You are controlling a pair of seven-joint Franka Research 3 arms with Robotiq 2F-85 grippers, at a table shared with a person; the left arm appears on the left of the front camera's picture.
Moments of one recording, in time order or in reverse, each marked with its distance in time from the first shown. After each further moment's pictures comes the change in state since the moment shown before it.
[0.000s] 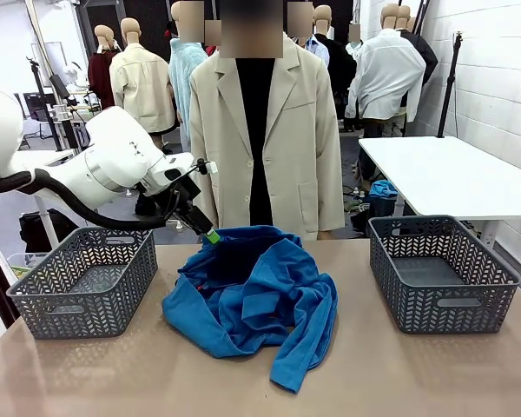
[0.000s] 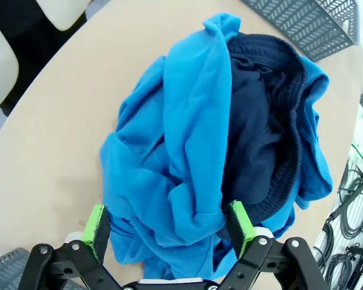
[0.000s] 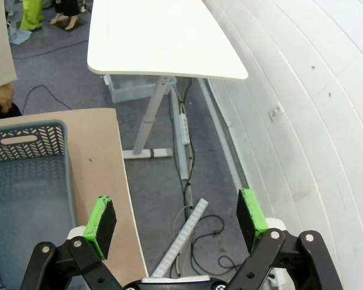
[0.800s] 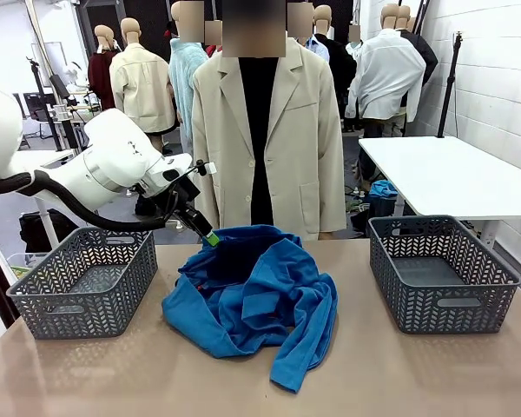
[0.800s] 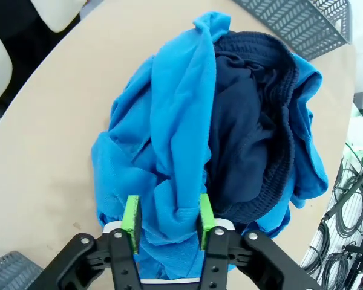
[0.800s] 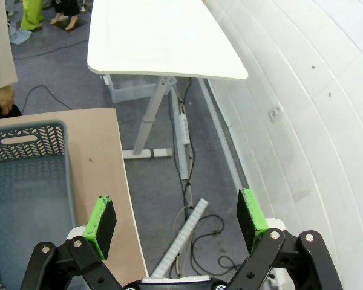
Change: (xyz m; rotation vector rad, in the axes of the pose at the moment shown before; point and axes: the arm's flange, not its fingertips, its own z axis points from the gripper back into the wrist) left arm -0.003 0.002 -0.002 -0.029 -0.013 0.001; right arm 0.000 0.000 0.000 0.000 0.000 0.000
